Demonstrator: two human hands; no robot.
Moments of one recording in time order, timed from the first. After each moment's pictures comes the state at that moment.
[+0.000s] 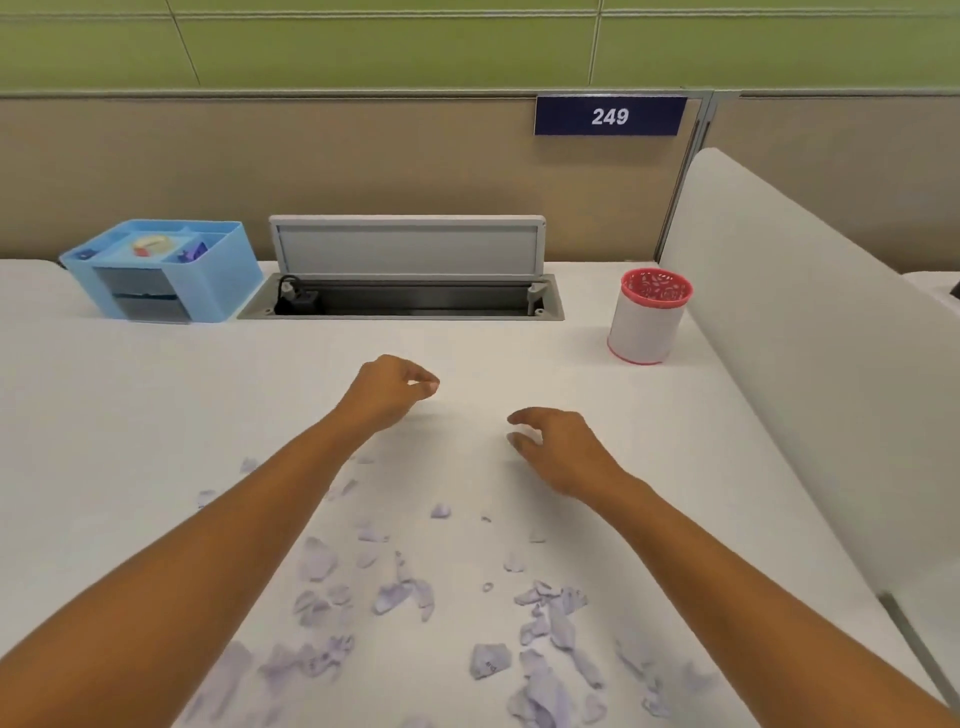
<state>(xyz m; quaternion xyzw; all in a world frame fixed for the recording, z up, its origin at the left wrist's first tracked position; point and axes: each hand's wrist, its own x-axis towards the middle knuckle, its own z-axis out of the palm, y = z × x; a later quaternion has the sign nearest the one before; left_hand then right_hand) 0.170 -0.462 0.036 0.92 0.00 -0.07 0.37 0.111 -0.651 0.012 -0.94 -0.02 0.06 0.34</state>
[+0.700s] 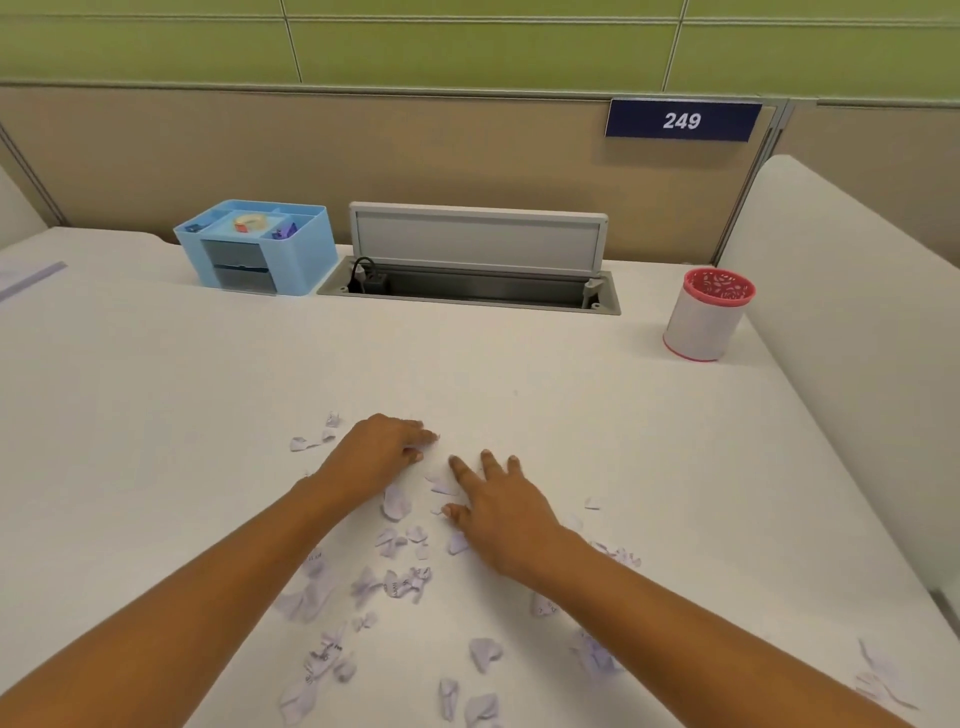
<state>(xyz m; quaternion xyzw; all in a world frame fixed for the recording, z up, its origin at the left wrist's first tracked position) 0.102 -0.374 -0.014 0.98 -0.14 -0.05 0.09 0.038 -0.541 0.001 -0.96 -0.19 0.18 0.07</state>
